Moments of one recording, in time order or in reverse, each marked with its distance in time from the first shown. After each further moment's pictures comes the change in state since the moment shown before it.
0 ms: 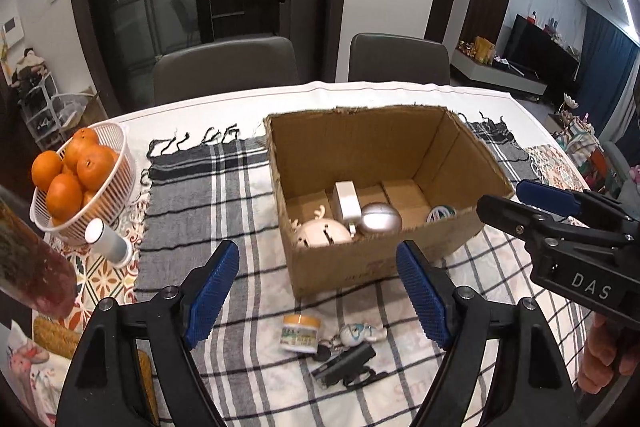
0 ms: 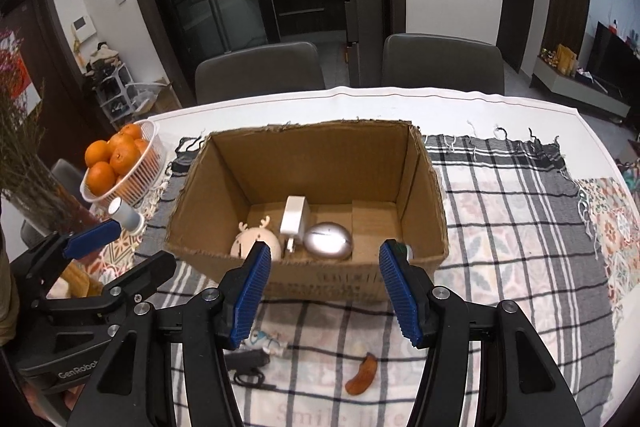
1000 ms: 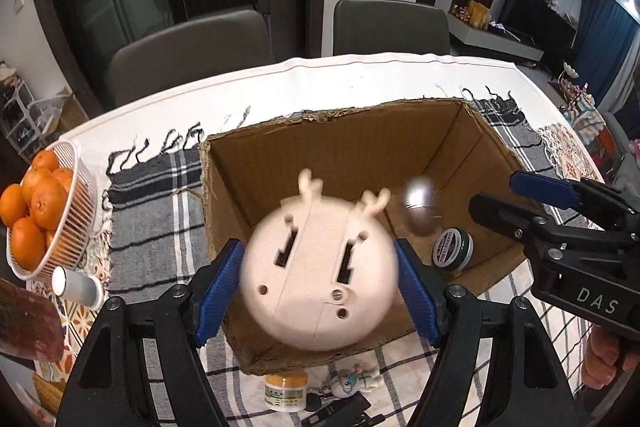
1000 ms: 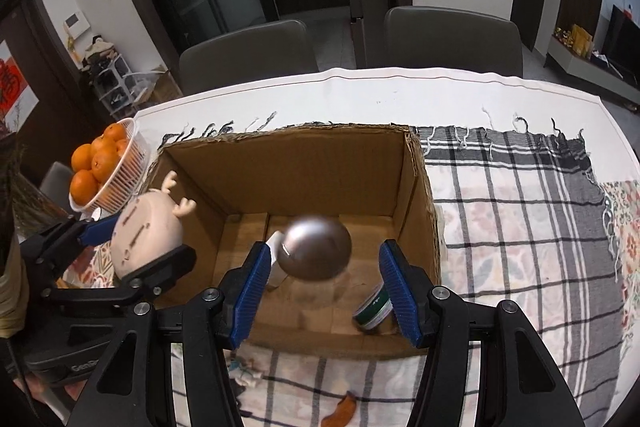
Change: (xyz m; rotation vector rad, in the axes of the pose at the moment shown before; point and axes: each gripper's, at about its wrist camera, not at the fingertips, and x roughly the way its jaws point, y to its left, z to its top) left arm 0.082 -0.024 0.058 0.057 0.134 -0.018; right arm 0.064 -0.038 0.039 0.020 0.089 0.050
